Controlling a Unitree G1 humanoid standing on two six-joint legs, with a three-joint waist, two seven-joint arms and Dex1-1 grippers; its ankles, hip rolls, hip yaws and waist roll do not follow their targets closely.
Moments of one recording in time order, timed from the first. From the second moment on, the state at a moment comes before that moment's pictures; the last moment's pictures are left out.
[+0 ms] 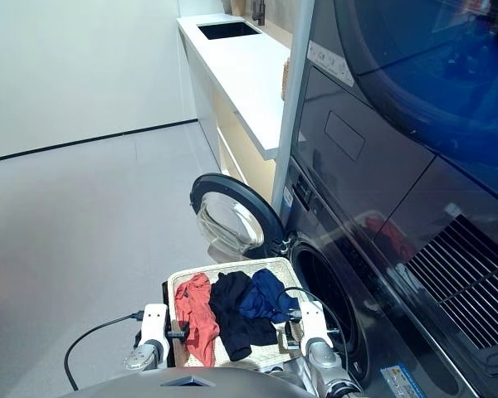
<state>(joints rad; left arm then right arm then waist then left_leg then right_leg) 0.00 0.09 -0.31 1.16 -0.33 -0.30 -0.01 0.01 -0.20 0.30 1.11 0.25 -0.26 -0.08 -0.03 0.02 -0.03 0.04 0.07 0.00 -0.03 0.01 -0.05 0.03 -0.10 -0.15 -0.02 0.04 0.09</state>
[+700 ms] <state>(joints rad) -0.02 0.09 -0.30 1.18 -0.29 -0.30 0.01 -0.02 -0.22 0.31 1.08 0.24 -0.26 -0.08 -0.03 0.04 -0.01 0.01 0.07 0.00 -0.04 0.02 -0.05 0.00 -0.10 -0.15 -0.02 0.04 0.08</state>
